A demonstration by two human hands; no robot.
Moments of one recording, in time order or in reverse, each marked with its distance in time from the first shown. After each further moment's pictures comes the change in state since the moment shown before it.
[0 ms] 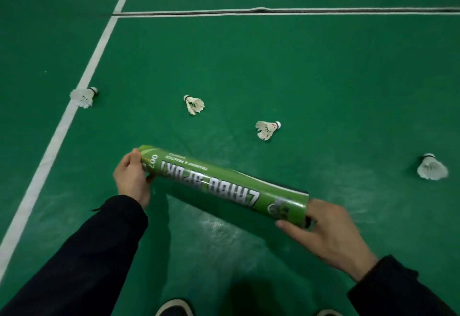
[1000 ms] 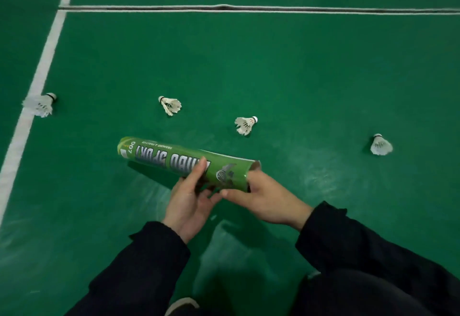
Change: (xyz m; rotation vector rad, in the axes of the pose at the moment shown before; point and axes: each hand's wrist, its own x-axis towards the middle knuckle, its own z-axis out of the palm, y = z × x) left_hand -0.102 -0.006 0.047 -0.257 -0.616 -0.513; right_hand 0.072 -0.100 0.024 0.622 -0.284 0.149
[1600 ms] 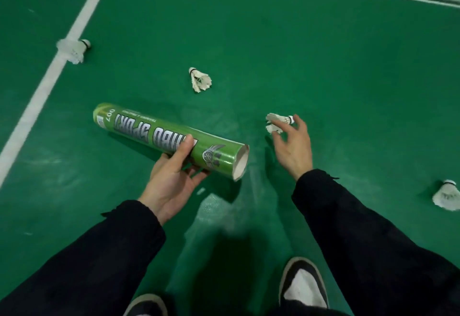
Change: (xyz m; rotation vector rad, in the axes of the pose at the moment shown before) left_hand 0.044 0.017 -0.018 -0.069 0.267 0.155; right_hand 0.138 0.138 -0.082 -0.391 0.385 0.220
